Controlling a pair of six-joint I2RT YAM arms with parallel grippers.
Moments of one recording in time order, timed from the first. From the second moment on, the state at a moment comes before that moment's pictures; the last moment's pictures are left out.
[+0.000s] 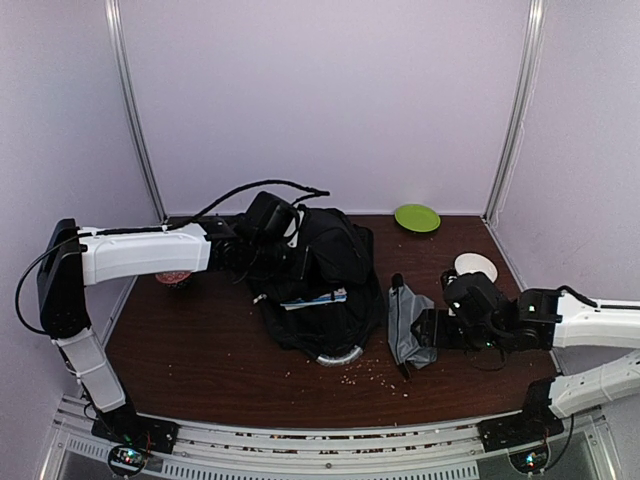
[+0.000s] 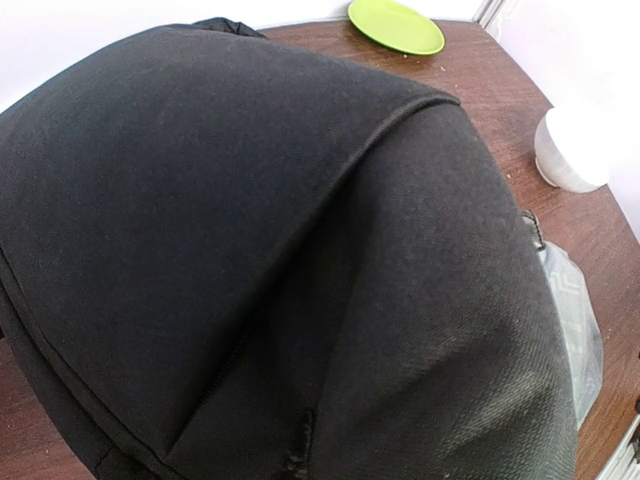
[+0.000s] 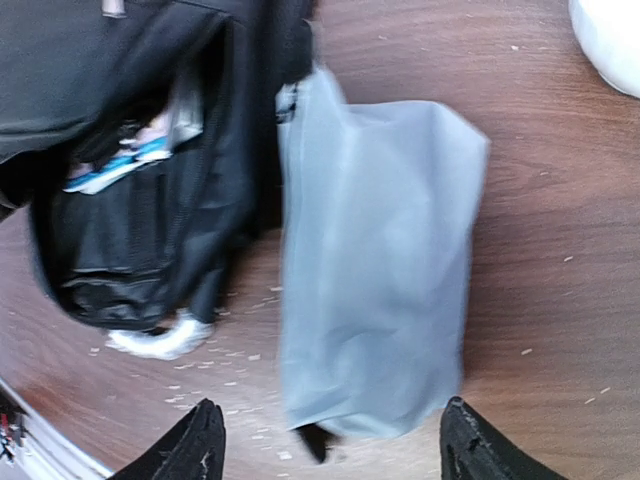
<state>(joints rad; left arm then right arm) -0.86 1.75 1.35 -0.31 -0.12 -0.42 0.95 1.03 0.65 -0.51 0.32 0.90</state>
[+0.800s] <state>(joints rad) -0.86 1.74 1.33 -0.31 -0.12 -0.44 1.08 1.44 0.71 -0.46 0.54 1.14</state>
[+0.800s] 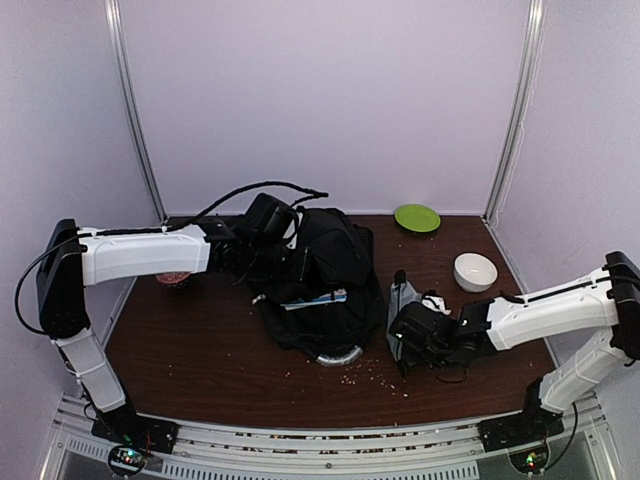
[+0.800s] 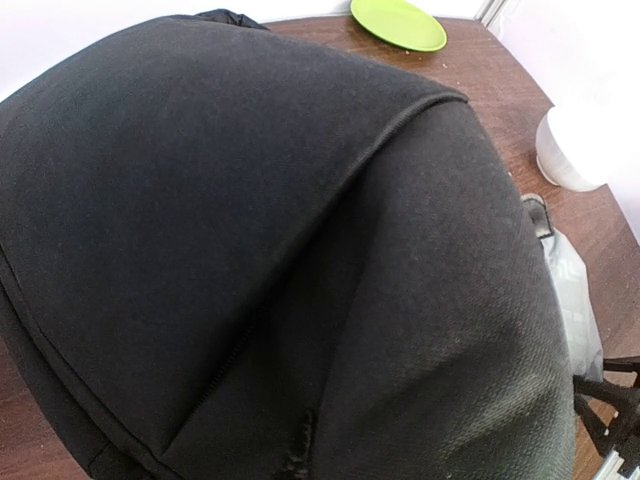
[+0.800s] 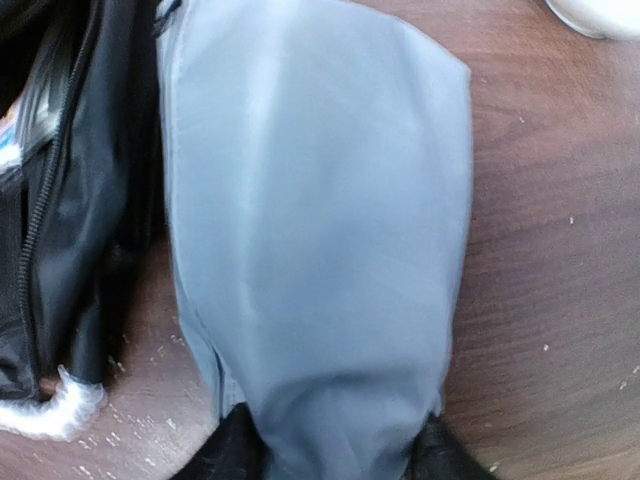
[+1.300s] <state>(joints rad) -0.86 1.74 1.35 -0.32 -0.12 -0.44 1.08 1.16 0.72 -0.54 0.51 1.01</state>
